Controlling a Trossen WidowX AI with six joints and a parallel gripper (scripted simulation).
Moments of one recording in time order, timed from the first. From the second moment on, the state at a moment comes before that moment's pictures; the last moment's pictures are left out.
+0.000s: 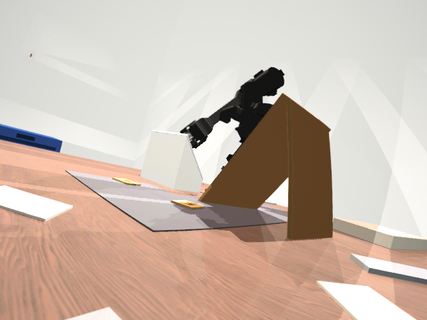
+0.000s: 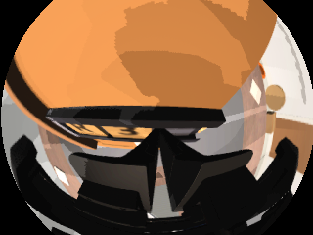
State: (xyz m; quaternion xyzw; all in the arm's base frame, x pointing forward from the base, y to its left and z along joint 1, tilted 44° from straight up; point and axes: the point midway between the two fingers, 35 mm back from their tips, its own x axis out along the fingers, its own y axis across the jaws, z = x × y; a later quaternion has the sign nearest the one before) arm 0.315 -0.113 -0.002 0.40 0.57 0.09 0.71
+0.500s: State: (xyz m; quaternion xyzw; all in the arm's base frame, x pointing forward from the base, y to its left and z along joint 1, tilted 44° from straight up) arm 0.316 -0.112 0.000 0.40 0.57 0.09 0.71
